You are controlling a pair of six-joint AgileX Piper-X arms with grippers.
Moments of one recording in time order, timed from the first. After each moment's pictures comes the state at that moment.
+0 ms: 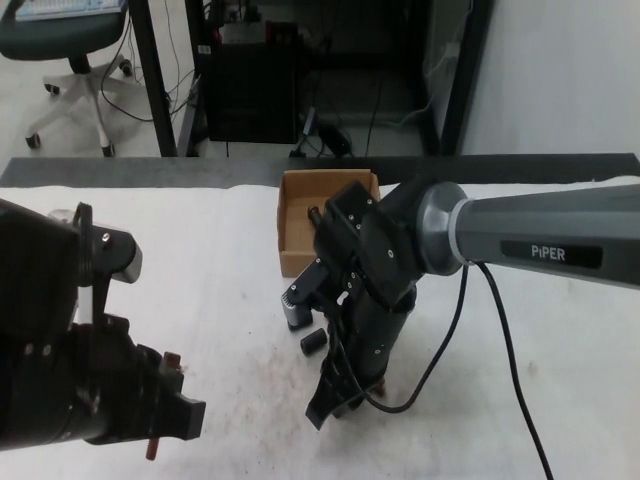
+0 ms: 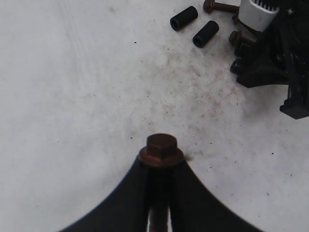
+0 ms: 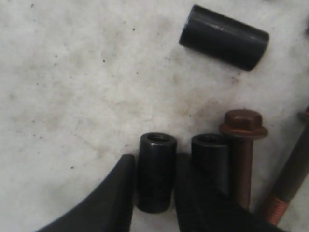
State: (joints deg) left arm -24.7 49.9 -33.6 40.3 4.8 -6.4; right arm 39.3 112.3 -73.7 45.2 -7.3 -9.8
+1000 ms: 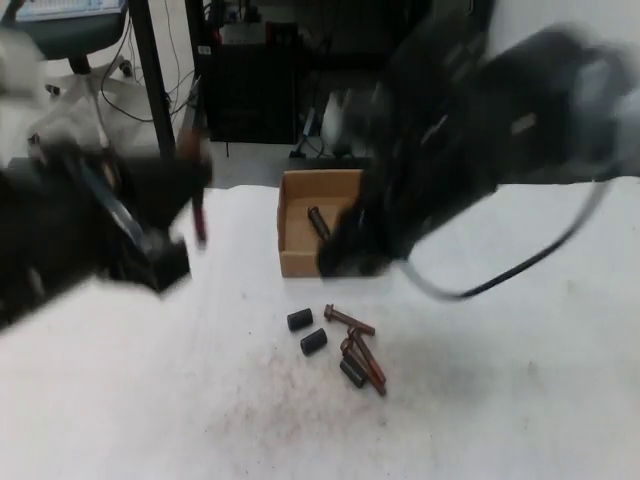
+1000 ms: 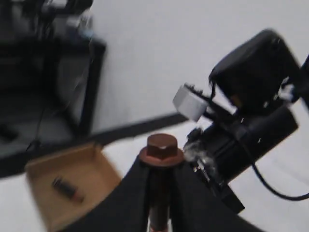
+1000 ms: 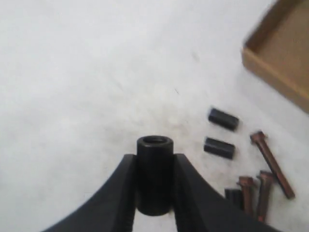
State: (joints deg) left arm -24.7 38.8 -33.4 4.0 18.5 -10.2; right arm 33.6 87.1 -71.1 37.2 -25.0 0.0
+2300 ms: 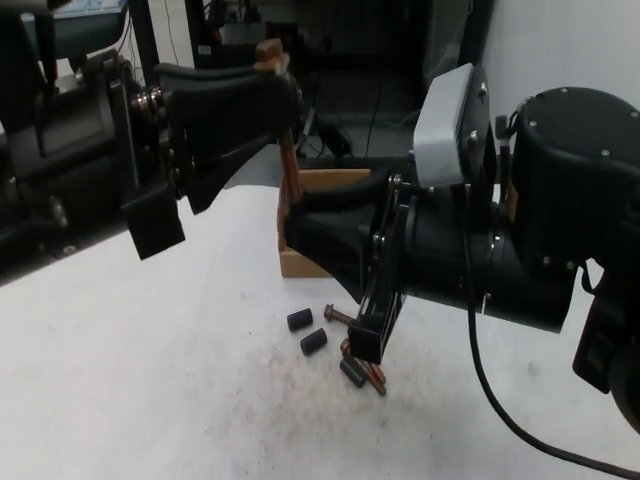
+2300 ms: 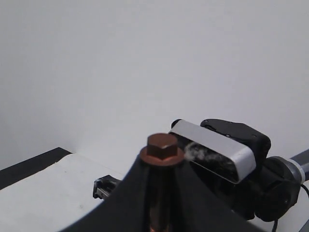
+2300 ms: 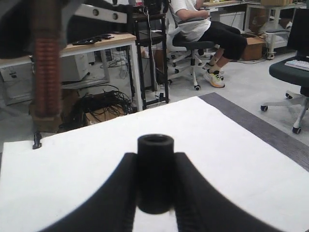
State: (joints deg) left arm -24.7 50.9 -33.4 -25.3 45.1 -25.4; right arm 41.9 69.4 -40.0 -17.5 -23.7 1.2
